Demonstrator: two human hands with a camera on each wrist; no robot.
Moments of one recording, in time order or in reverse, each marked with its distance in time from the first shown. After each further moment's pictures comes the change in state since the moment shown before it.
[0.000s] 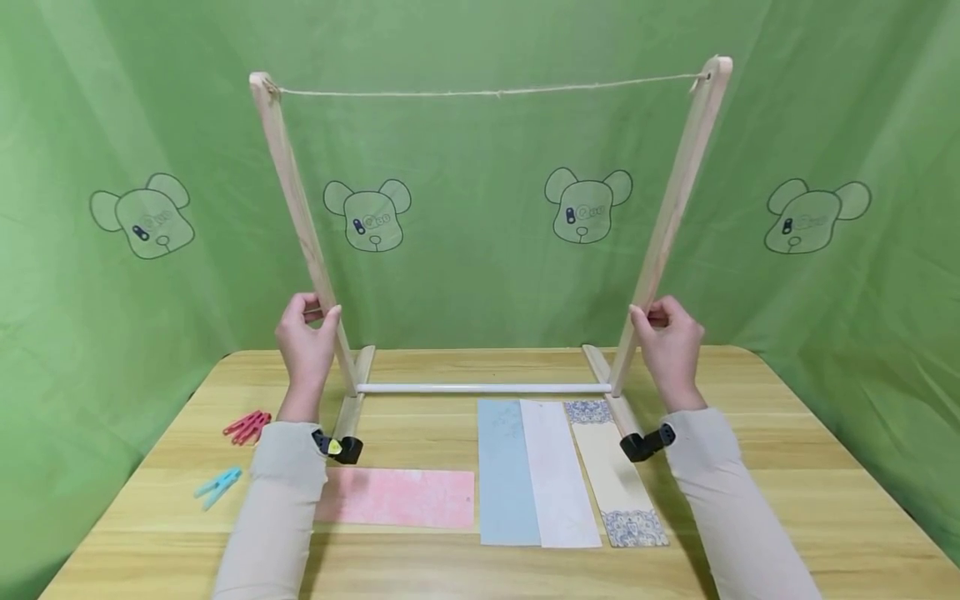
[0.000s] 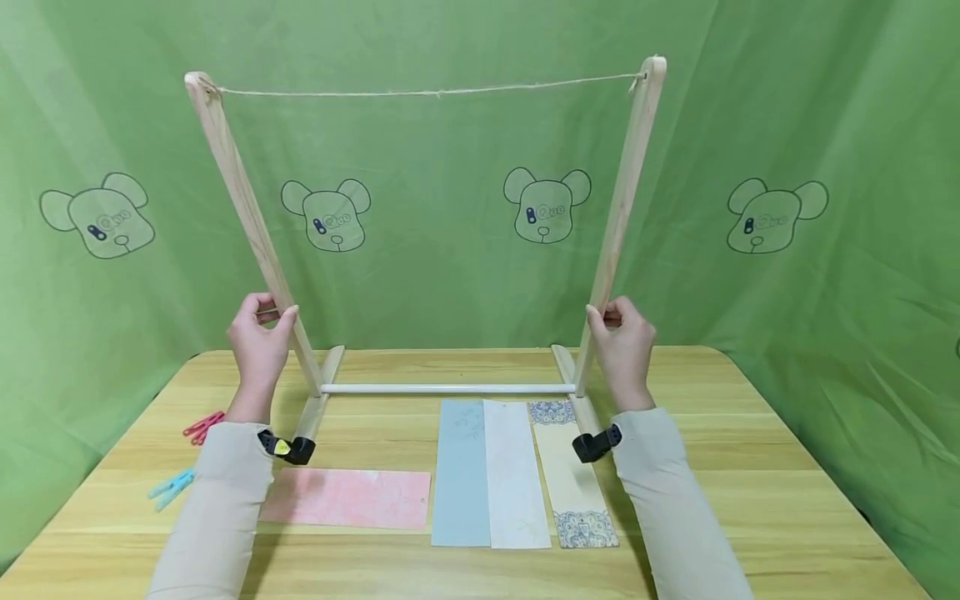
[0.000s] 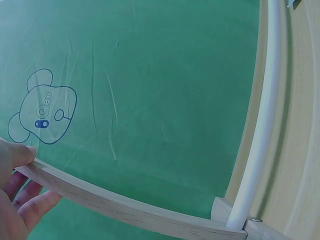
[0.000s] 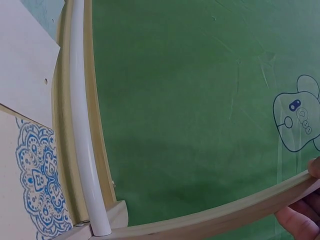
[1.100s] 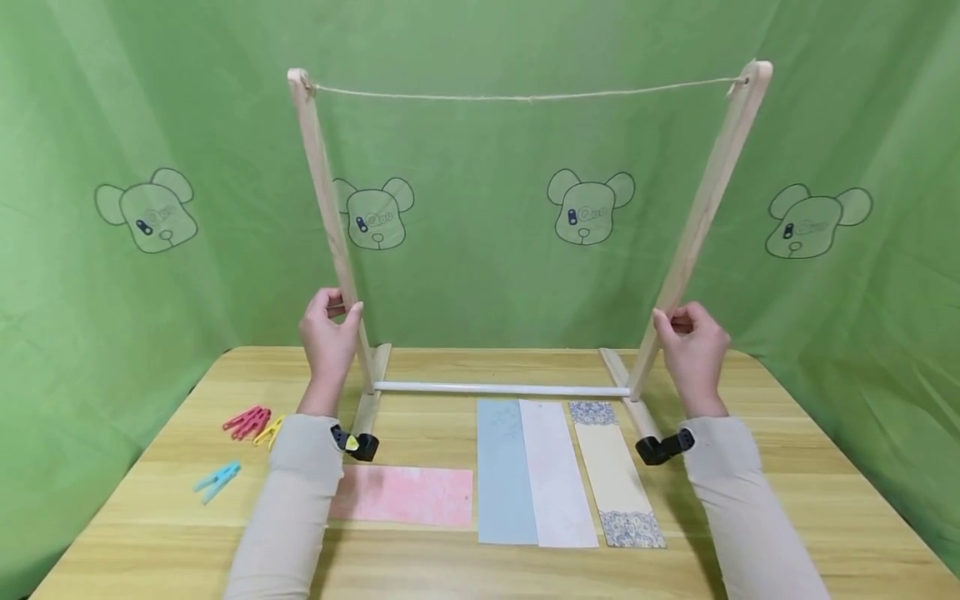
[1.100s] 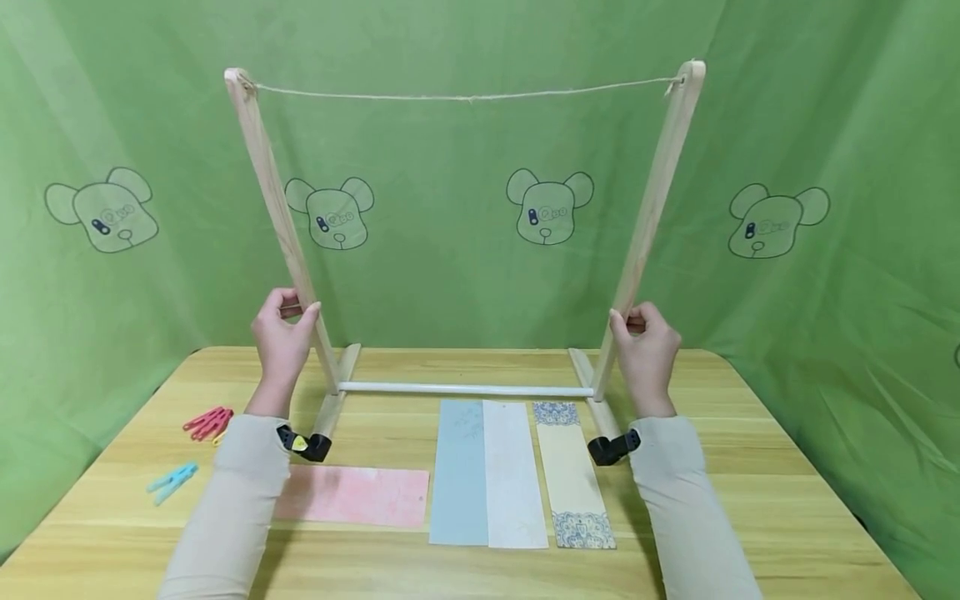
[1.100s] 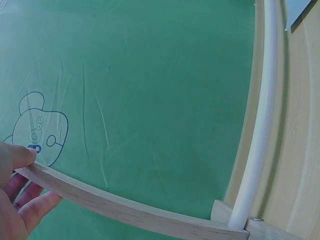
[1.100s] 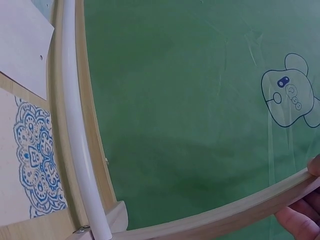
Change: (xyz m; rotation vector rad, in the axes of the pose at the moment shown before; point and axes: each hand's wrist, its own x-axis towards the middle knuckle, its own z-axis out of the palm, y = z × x) left_hand -0.008 0.011 0.019 -0.038 -0.047 -0.013; right_hand 0.004 0.015 -0.020 -0.028 0.035 0.047
